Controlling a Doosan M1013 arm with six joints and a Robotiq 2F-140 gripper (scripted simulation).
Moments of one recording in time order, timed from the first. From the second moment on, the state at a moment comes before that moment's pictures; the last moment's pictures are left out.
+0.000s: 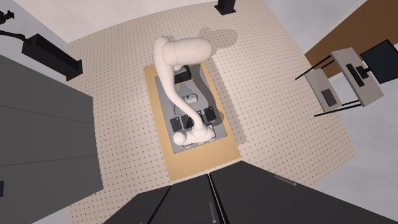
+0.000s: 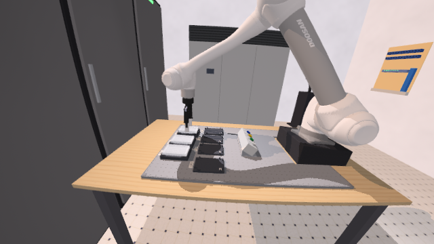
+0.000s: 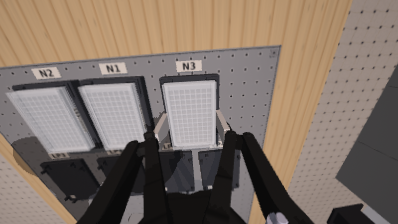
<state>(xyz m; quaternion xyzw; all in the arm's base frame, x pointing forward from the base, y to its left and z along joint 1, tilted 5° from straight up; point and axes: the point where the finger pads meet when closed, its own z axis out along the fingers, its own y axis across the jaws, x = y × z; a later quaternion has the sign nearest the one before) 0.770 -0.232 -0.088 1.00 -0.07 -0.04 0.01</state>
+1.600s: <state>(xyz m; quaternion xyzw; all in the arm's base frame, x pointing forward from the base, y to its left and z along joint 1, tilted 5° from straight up) 0.770 -0.232 -0.090 1.00 -0.07 -0.04 0.01</state>
